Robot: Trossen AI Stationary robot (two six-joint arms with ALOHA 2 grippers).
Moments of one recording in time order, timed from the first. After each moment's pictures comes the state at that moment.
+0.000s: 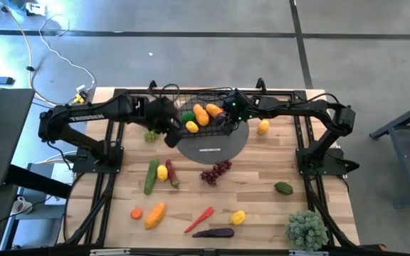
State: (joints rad) left arm 0.27 1.33 1.31 -1.01 -0.03 -0.57; right arm -0.39 1.65 1.11 -0.36 -0.02 0.16
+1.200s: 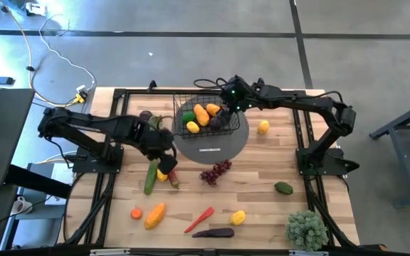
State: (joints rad) left arm -0.05 1.34 1.29 -1.11 0.04 -0.95; right arm -0.42 1.65 1.35 -0.54 -0.03 0.15
